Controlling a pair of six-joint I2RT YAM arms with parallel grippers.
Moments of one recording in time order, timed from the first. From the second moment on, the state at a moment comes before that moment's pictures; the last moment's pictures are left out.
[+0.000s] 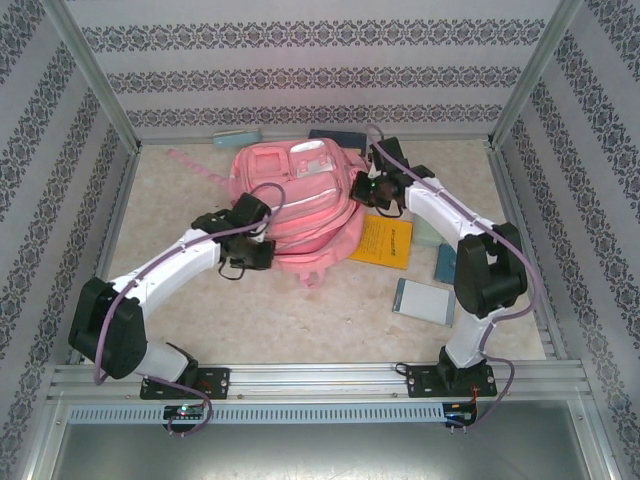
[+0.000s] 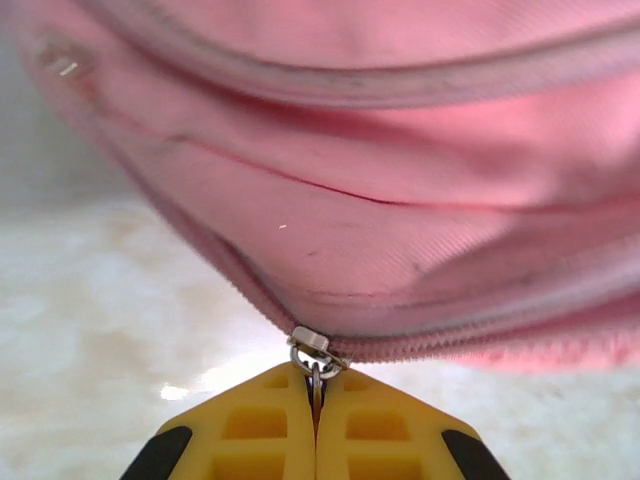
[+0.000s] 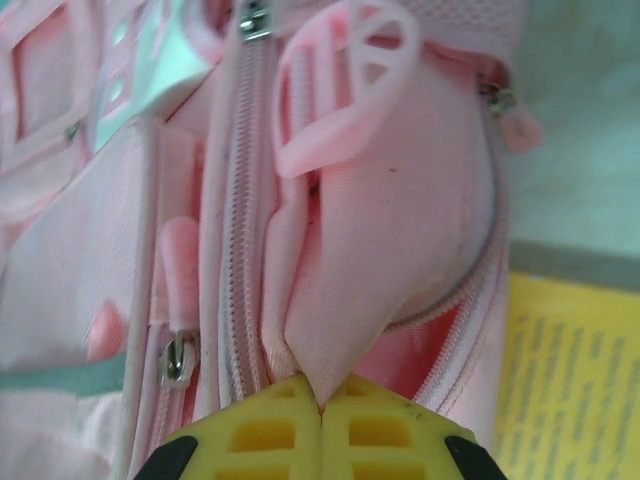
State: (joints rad) left arm -0.52 1.44 1.06 -0.81 0.12 -0.40; right arm 0.33 1.83 1.47 -0.56 -0.22 0.63
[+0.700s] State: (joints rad) left arm -0.77 1.76 1.25 -0.78 0.17 -0.46; right arm 0.39 1.49 1.00 -0.51 -0.26 0.82
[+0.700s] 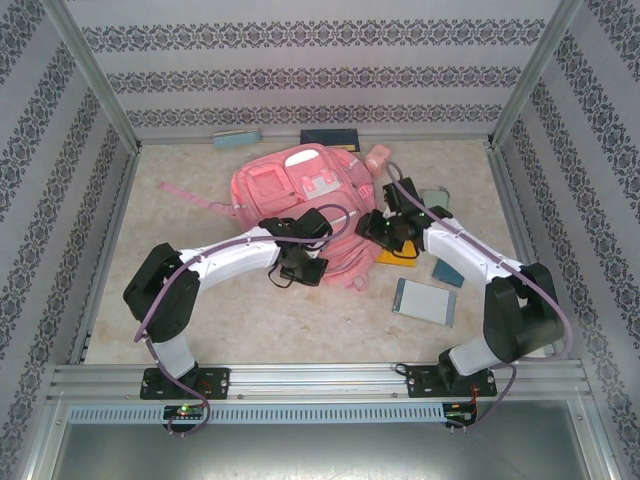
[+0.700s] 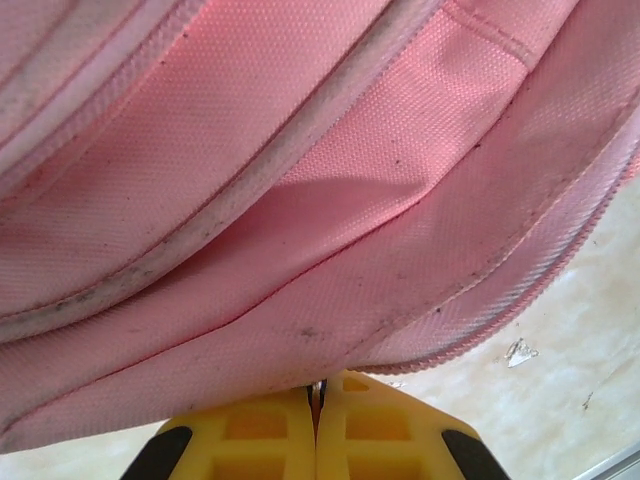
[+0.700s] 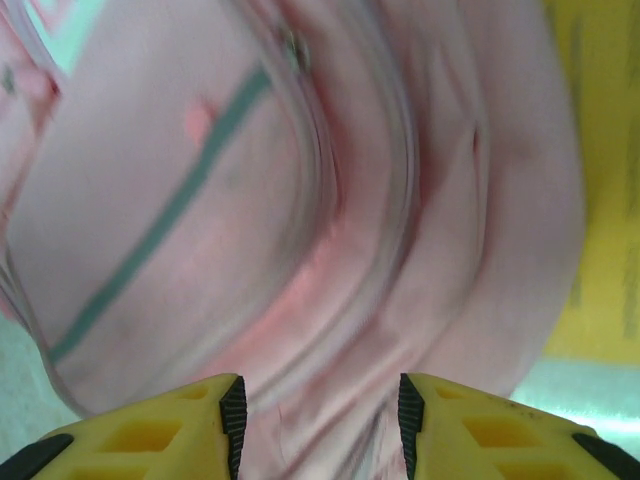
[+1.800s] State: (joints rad) left arm -0.76 1.77 1.25 -0.85 0.07 -0.43; right arm 0.51 1.48 0.87 -0.42 -0.24 0.99
